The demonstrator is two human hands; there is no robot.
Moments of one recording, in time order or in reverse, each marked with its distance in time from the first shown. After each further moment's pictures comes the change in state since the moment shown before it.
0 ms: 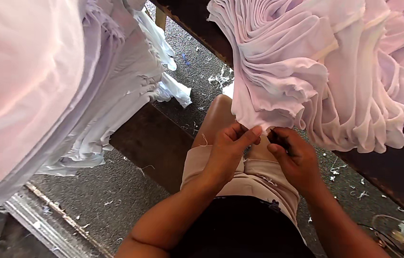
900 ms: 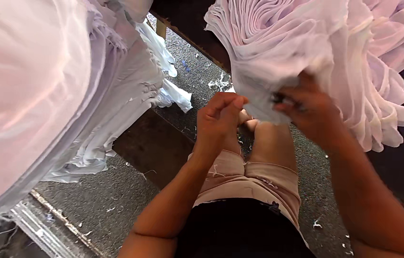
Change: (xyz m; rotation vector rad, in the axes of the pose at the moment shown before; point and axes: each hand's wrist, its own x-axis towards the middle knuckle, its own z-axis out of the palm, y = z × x) left_hand 0.040 0.024 -0.018 0.350 -0.003 0.556; right_hand 0.085 0.002 -0.056 -0.357 -0.132 -0.171
